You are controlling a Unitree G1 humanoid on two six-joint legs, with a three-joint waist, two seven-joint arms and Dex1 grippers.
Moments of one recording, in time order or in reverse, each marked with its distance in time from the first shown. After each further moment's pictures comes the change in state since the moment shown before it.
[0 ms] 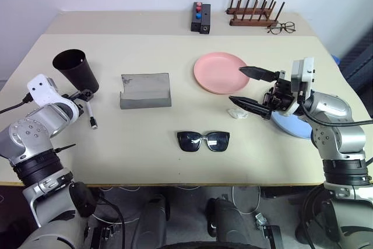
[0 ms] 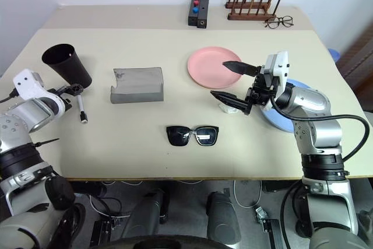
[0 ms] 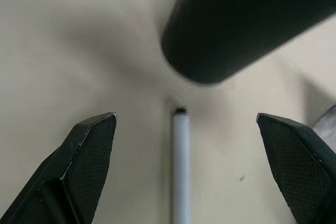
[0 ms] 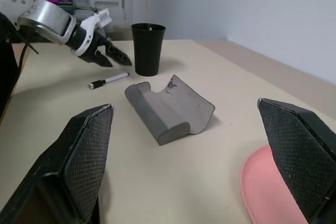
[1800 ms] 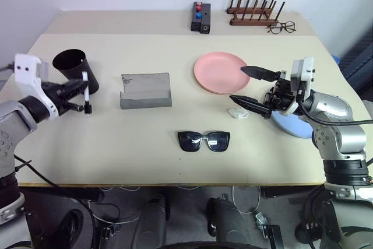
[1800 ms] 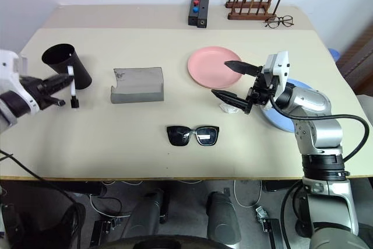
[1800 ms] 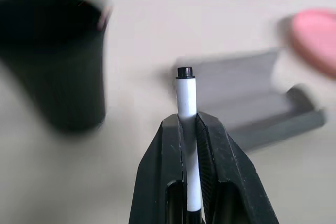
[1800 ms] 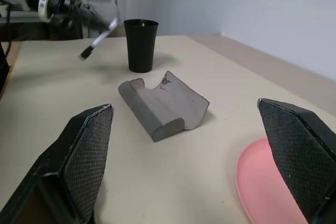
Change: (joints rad) left arm 0.265 0.307 -0.156 -0.344 0.023 -0.343 -0.803; right arm -0.019 0.004 0.001 0.027 -0.013 -0.004 -0.012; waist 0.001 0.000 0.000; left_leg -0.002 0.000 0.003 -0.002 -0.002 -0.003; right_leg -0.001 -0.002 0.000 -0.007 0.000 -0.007
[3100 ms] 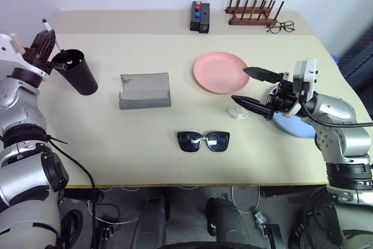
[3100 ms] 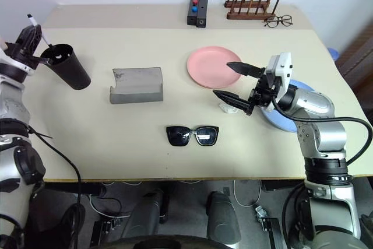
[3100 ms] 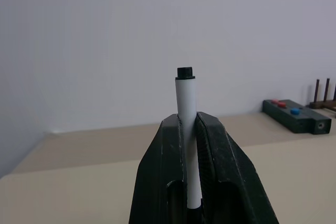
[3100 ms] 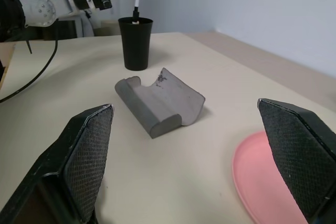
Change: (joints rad) left arm -0.538 -0.052 -0.071 1.262 0.253 -1.221 -0.171; right arm 0.038 -0.011 -0.031 -0.054 0.008 0.045 -0.027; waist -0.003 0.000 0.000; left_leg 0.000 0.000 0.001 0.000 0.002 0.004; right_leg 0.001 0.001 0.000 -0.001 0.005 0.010
